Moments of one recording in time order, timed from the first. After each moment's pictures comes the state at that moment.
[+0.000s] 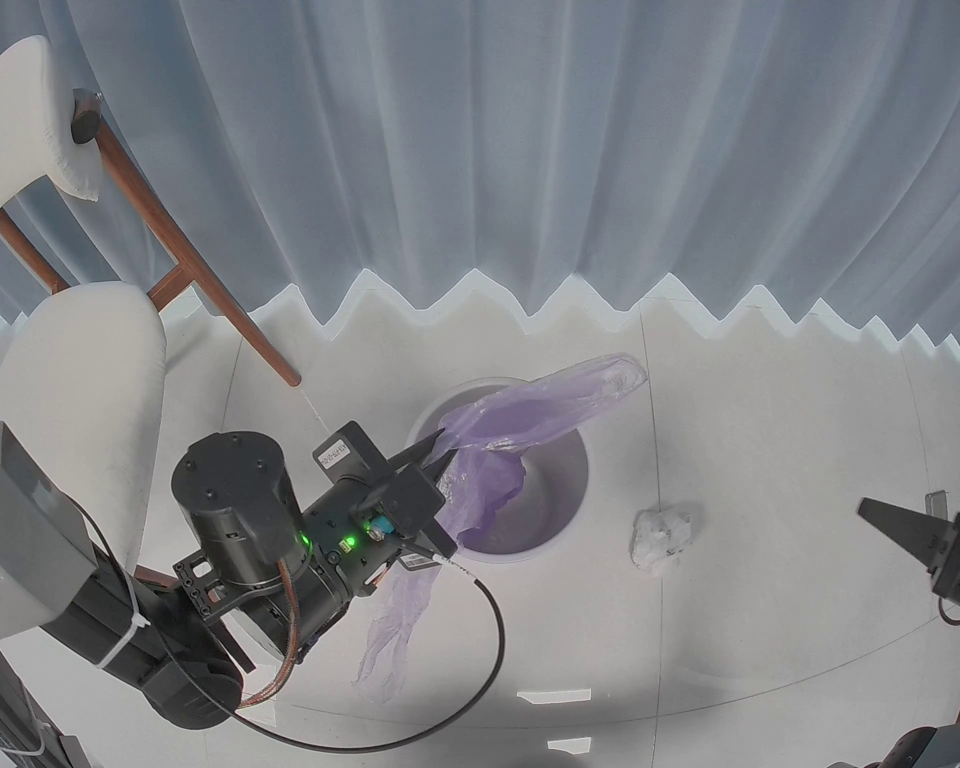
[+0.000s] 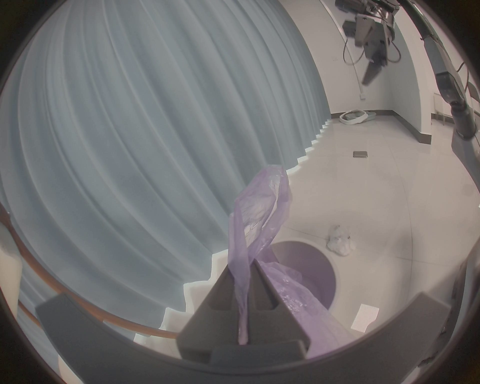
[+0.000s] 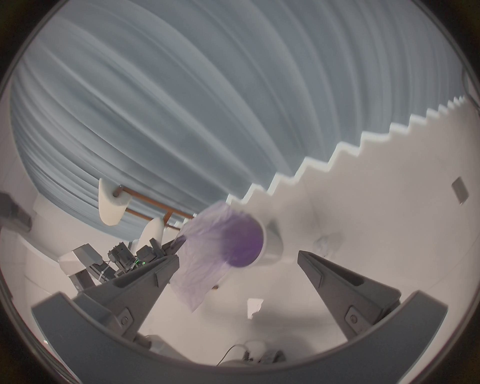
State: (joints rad) left arm -0.73 1.84 -0.54 -1.32 0.19 0.81; right arm 0.38 0.80 -0.43 -0.16 0.13 0.51
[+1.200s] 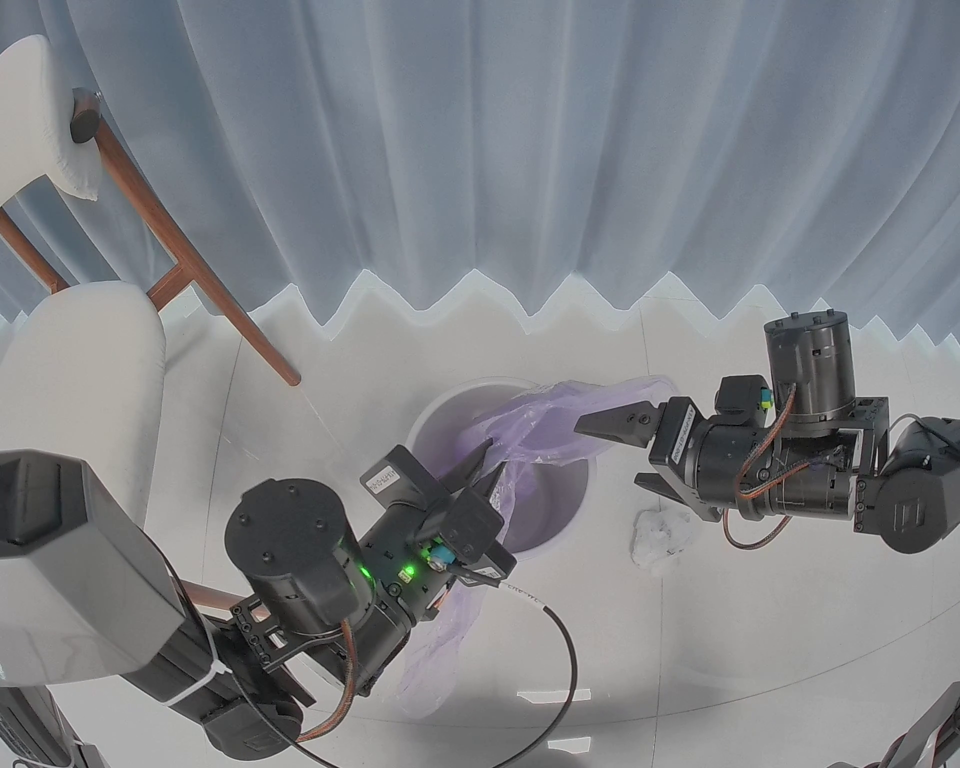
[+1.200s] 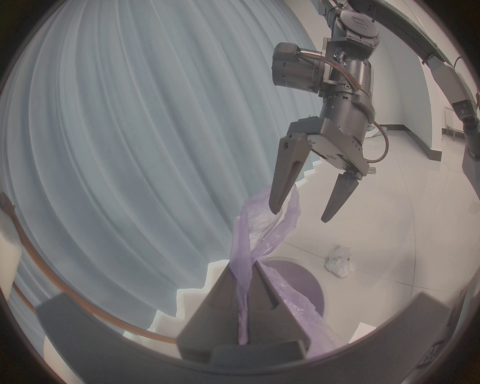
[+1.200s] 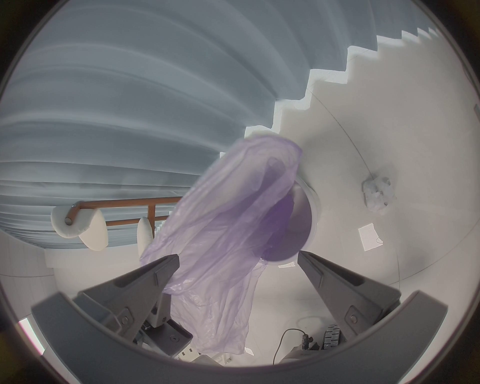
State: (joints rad) left arm -0.85 1.96 -0.56 -1.51 0.30 0.76; right arm 0.59 1.69 -0.91 -0.31 0.14 0.87
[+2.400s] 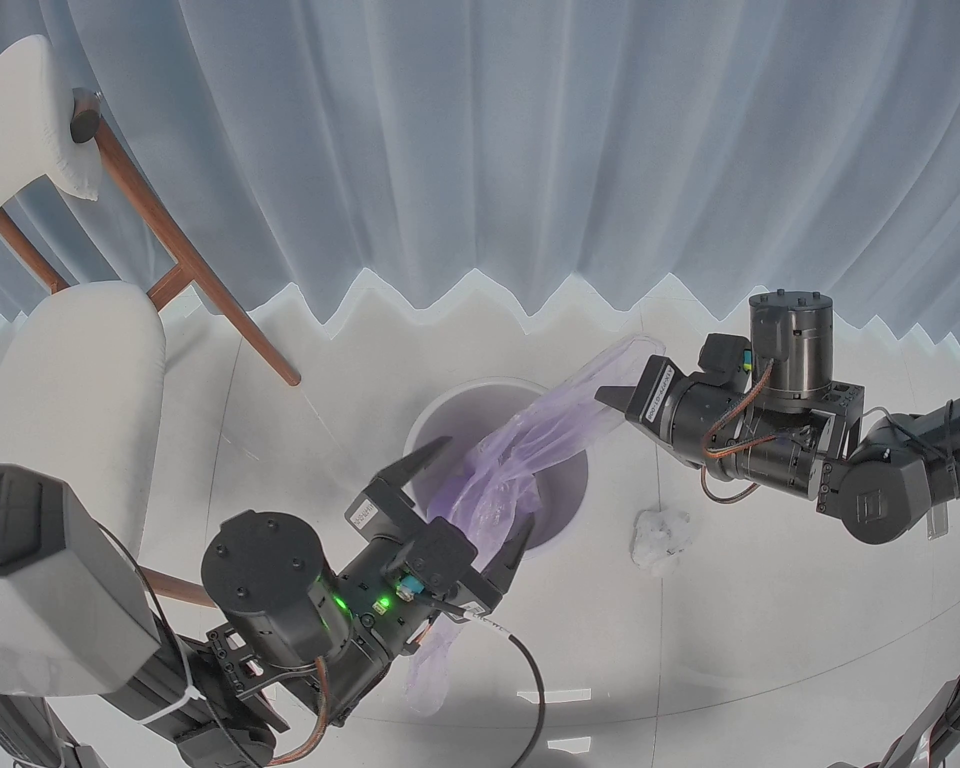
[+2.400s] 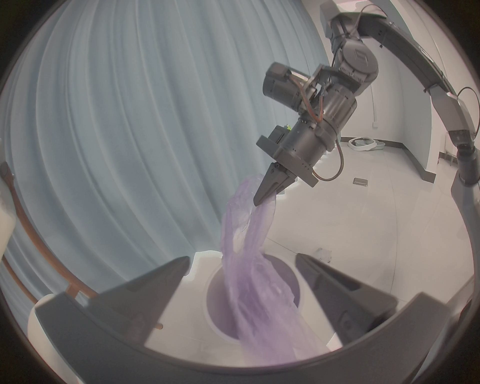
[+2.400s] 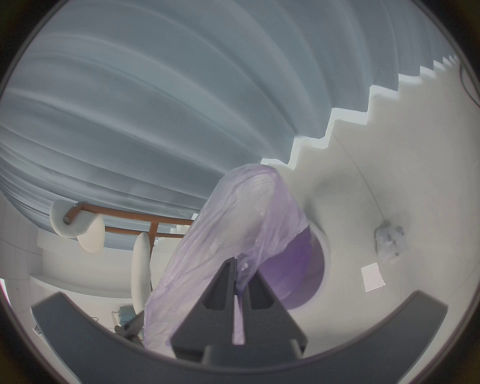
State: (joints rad) left arm -0.87 1.92 -0.45 -1.52 0.30 0.63; right arm 0.58 1.78 -0.97 -0.52 0.04 0.74
